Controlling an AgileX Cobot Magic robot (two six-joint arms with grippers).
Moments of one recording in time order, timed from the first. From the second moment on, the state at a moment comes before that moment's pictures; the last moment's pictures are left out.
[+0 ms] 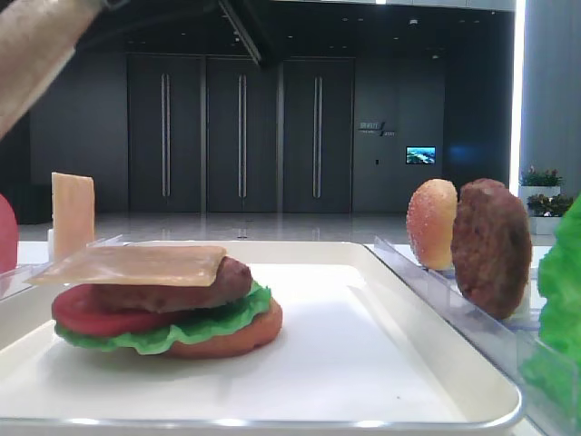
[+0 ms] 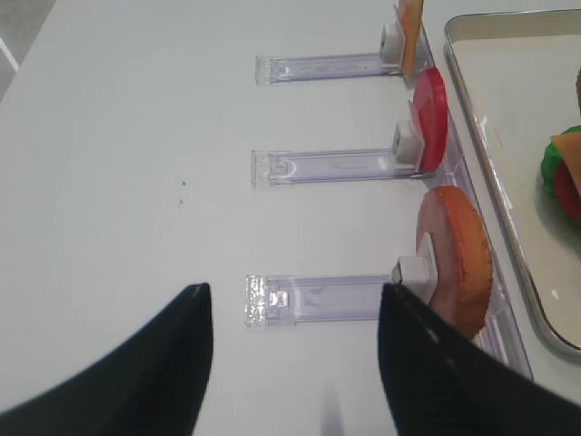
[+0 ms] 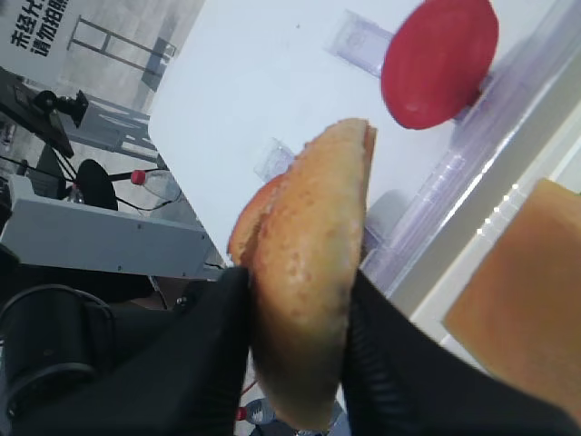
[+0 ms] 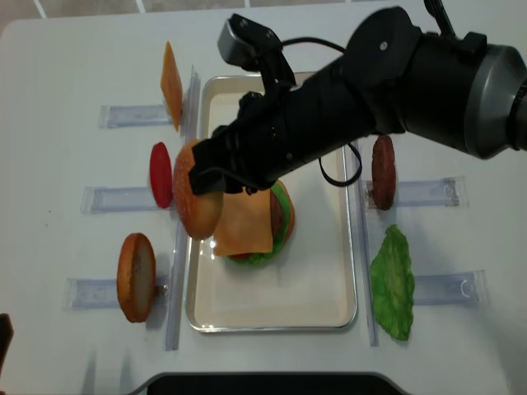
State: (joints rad) left arm 0.01 -0.02 -0.47 0.07 1.11 0.01; right arm 0.74 1.74 -1.19 1.27 0.69 -0.69
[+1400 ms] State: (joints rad) left arm 0.01 -0.02 -0.47 0.07 1.11 0.01; right arm 0.64 1.84 -1.06 1.49 0.75 -0.98
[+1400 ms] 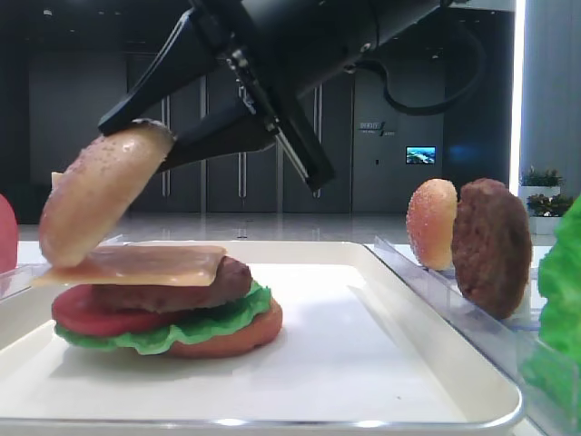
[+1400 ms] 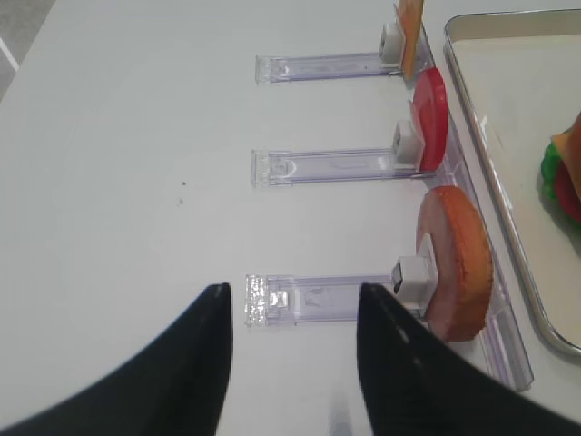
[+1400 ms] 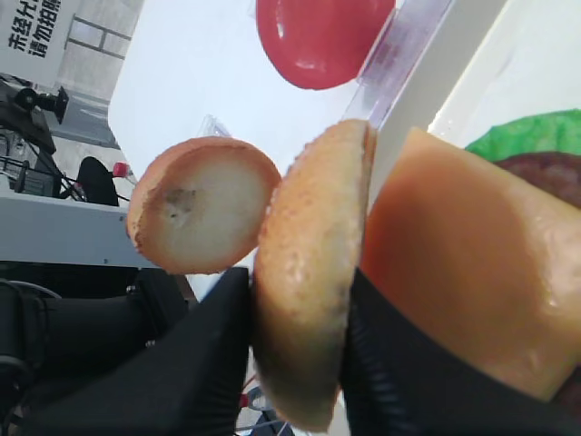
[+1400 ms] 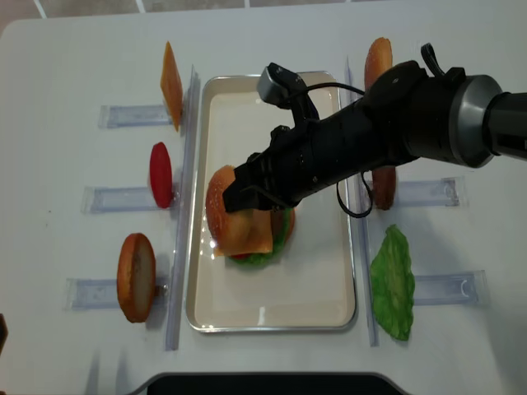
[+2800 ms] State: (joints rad) left arm 0.01 -0.02 -0.47 0.07 1.11 0.01; right arm 0.32 1.75 -1.46 0.01 0.98 0.12
